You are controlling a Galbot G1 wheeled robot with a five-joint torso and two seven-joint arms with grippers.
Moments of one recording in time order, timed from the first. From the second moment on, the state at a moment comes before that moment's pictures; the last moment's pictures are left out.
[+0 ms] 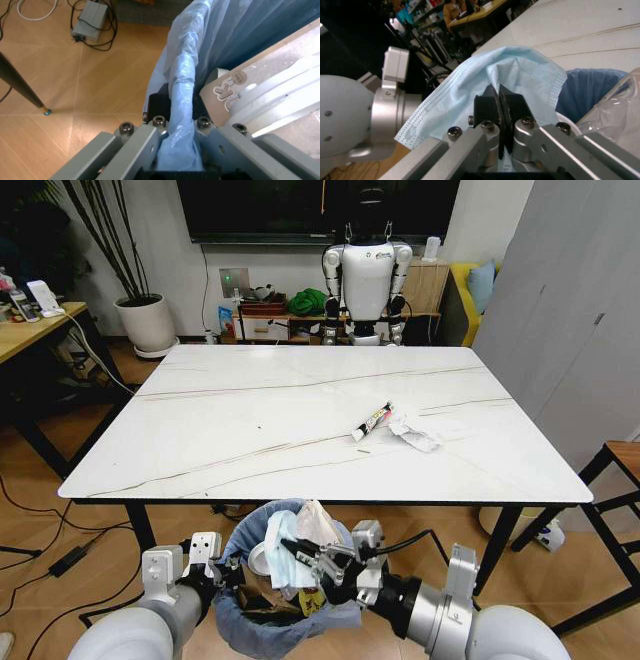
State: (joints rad) left arm 1.55 -0.90 -0.35 -2.46 -1.16 0.74 -0.79; right arm -1.41 0.85 0.04 2.49 0.92 -0.40 0.03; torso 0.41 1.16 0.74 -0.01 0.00
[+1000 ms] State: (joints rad) left arm 1.58 -0.92 -0.36 -2.41 -1.03 0.74 -0.66; right arm -1.08 0.85 0.19 2.33 1.10 -0.41 0.30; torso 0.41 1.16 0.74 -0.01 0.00
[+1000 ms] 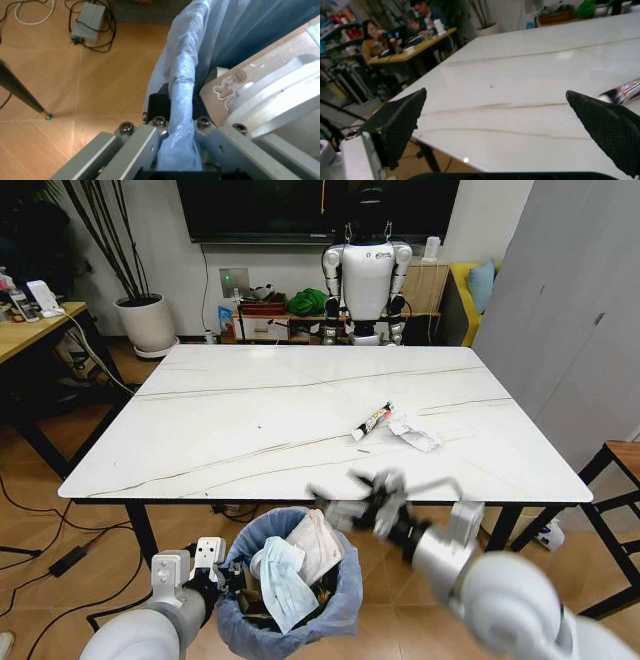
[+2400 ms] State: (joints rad) left arm 1.58 -0.93 -0.34 -2.42 -1.02 0.74 -0.63; right arm -0.65 0.92 0.05 1.55 1.07 -0.48 0.35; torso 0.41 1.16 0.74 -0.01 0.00
